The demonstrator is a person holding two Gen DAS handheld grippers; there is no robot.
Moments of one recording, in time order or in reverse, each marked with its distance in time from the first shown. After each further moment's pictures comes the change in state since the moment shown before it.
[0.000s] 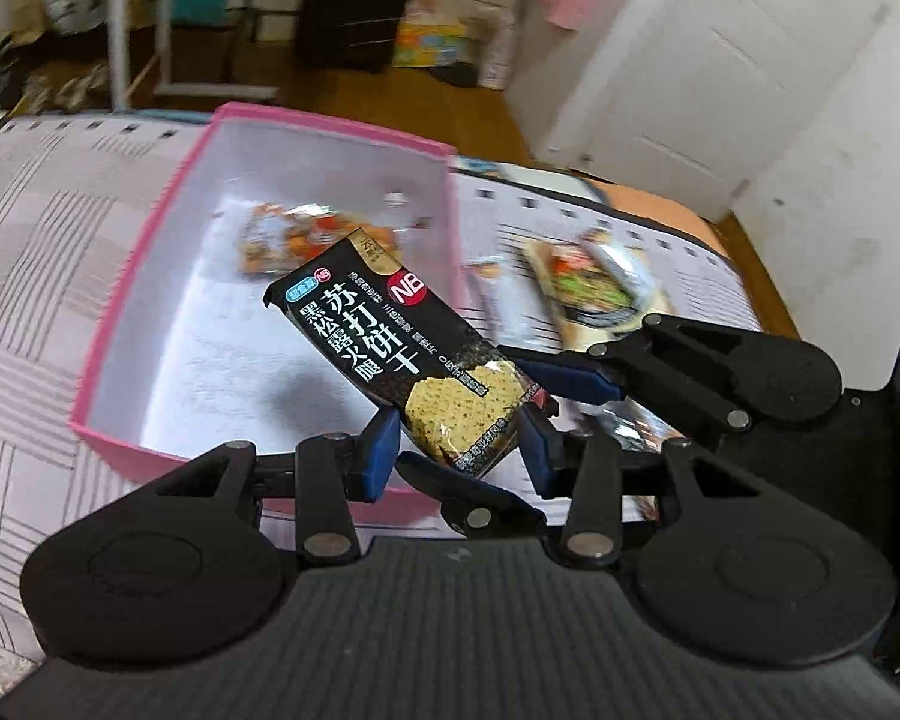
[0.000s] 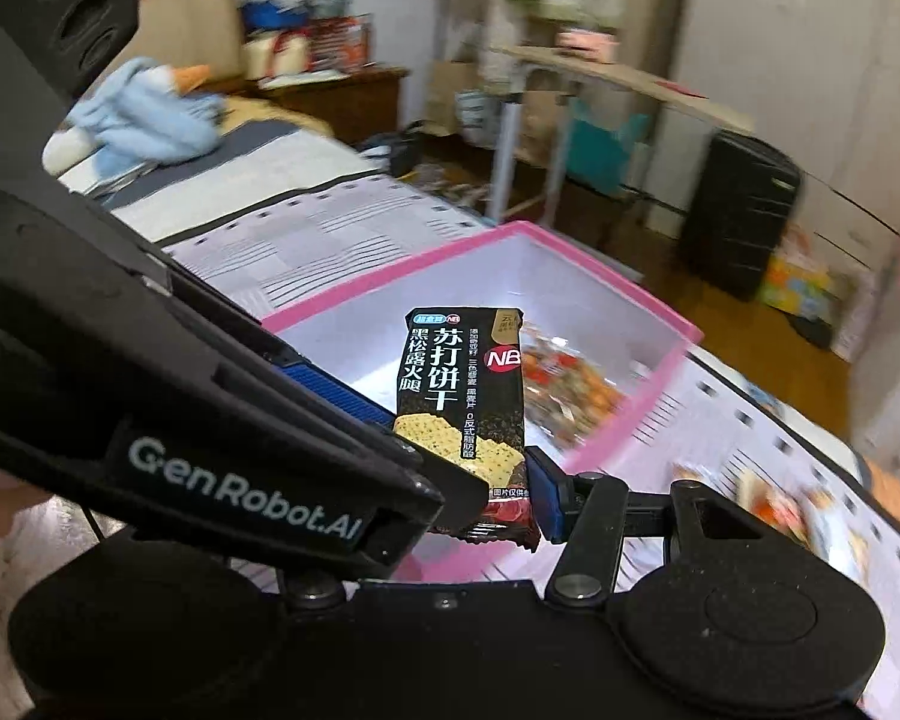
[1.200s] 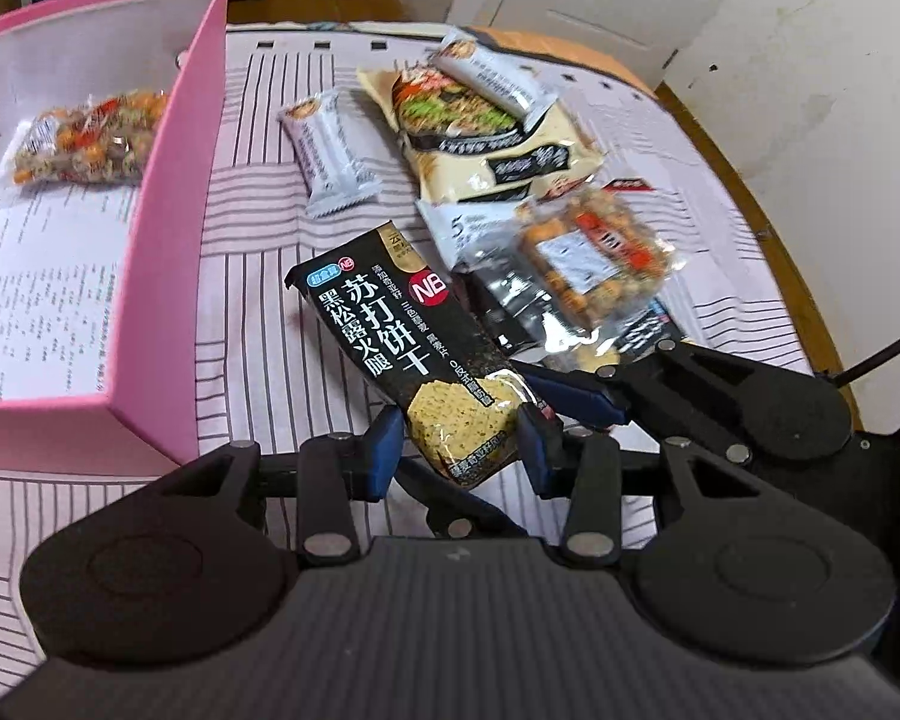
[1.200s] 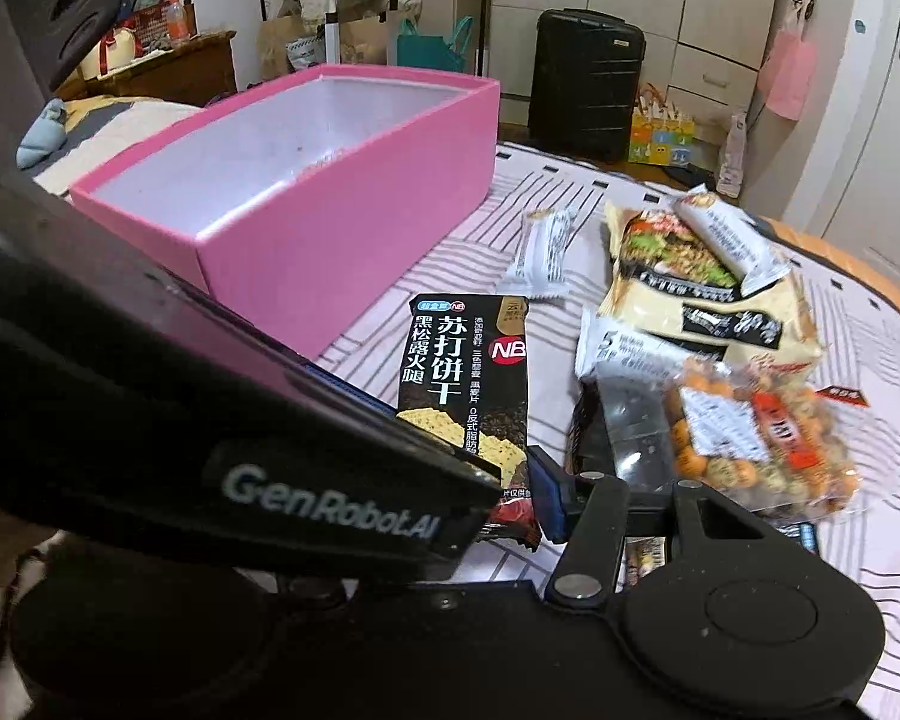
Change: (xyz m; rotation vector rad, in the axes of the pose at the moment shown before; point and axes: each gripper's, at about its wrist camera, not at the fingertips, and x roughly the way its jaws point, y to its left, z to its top) left arm 0.111 -0.098 -0.066 0.199 0.170 -0.109; right arm -0.003 -0.041 -0.137 0.310 0.077 -0.208
